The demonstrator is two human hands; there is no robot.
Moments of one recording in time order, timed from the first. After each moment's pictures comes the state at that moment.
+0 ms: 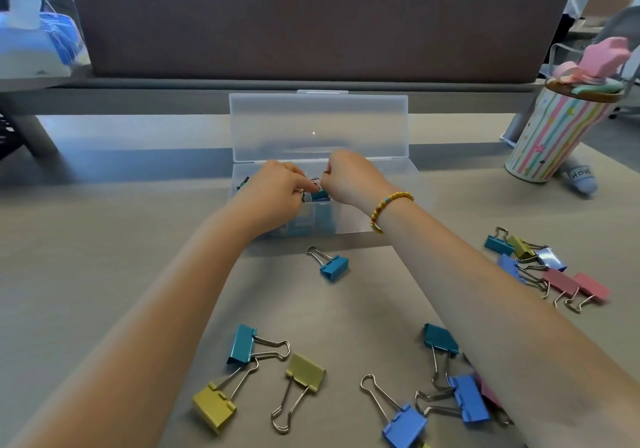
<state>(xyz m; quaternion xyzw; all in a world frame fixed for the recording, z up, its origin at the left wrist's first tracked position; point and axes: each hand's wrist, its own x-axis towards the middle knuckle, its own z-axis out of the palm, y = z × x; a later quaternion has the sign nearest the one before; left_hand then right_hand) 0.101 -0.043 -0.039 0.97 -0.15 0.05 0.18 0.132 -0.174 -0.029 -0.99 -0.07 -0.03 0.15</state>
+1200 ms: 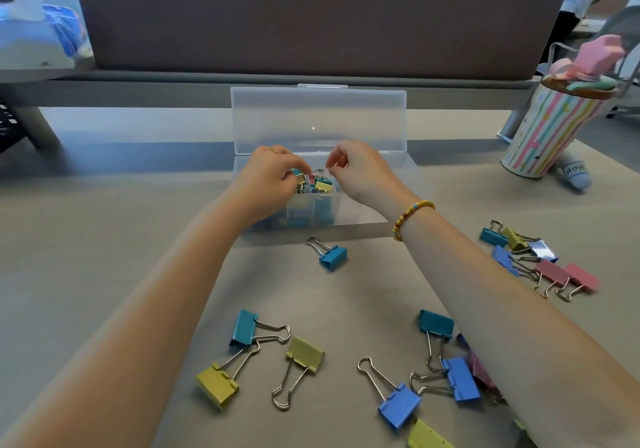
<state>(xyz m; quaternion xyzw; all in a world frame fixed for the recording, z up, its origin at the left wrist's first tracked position) 0.094 -0.035 -0.042 0.94 -0.15 0.12 0.28 0.106 -0.188 -0.025 -0.95 -0.10 -0.08 0.30</state>
